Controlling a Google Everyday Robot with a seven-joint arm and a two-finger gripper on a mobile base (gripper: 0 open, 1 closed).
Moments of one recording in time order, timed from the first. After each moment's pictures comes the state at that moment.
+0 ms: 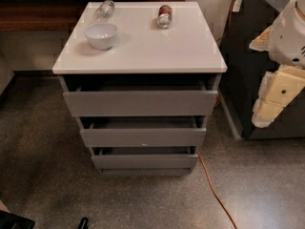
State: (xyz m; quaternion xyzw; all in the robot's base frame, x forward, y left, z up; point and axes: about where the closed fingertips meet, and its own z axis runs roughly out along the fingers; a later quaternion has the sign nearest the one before) arm 0.438 -0.217 0.976 -0.60 0.78 -0.03 0.16
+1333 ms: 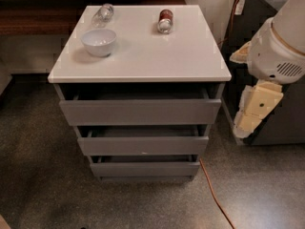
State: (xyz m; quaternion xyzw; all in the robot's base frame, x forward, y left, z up) arm 0.438 -0.189 0.949 -0.62 0.76 -0.01 0.17
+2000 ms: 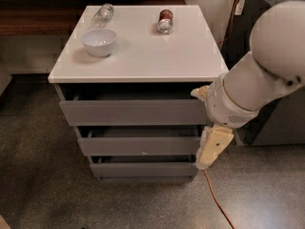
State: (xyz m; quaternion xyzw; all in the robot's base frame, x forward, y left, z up) arm 0.434 -0.122 0.857 -0.67 0.71 0.05 0.20
